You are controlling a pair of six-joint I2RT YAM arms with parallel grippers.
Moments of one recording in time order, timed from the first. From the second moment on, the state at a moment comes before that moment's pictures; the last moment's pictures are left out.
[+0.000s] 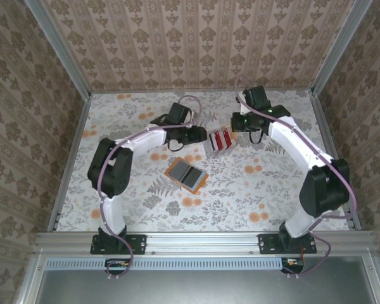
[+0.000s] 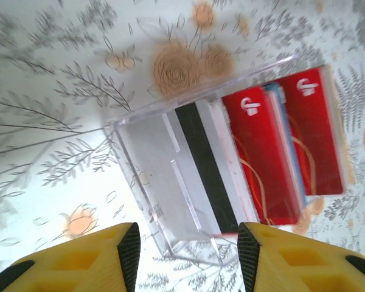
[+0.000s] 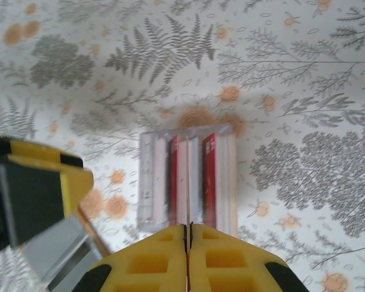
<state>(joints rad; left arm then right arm) -0.58 1.91 1.39 -0.35 0.37 -0.56 0.30 1.59 1.41 -0.71 -0.14 0.27</state>
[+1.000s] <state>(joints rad) -0.43 1.69 0.92 -0.39 0.27 -0.51 0.58 1.83 0.77 0.42 -0.54 1.15</state>
